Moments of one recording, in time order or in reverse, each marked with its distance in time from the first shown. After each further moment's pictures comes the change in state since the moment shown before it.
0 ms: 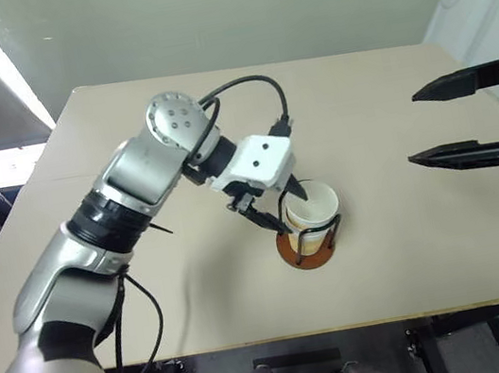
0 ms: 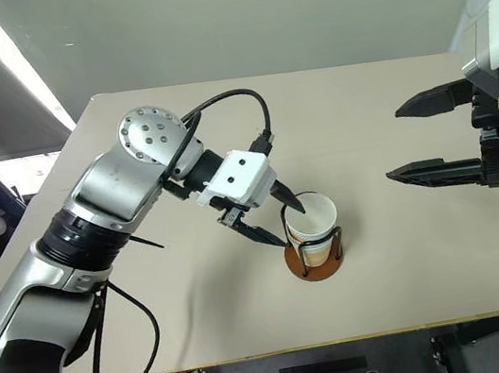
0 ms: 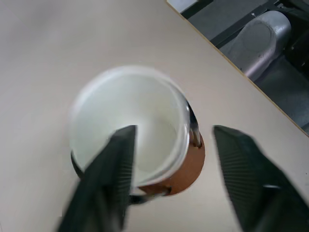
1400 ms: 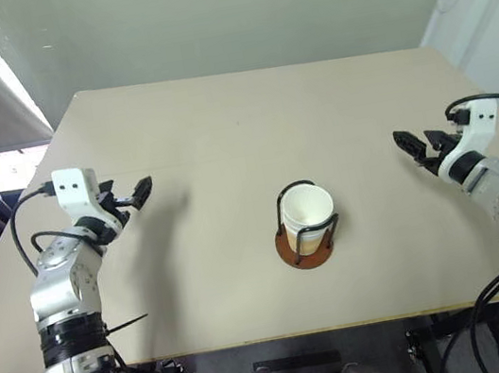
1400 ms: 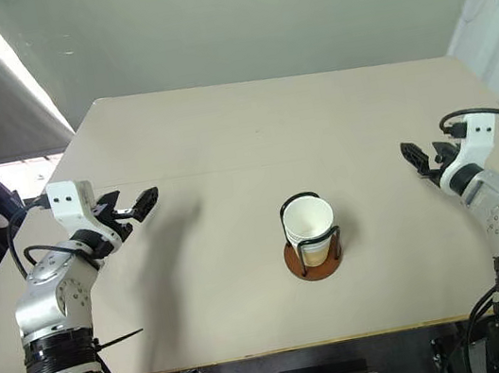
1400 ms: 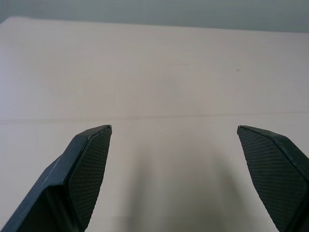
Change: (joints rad) left arm 0.715 -0.142 0.973 0.180 -0.031 0.194 1.119; right arm 0.133 0.841 -0.044 0.676 -0.398 -0.419 -0.768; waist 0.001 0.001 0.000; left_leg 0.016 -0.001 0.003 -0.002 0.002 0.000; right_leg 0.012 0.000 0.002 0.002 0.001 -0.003
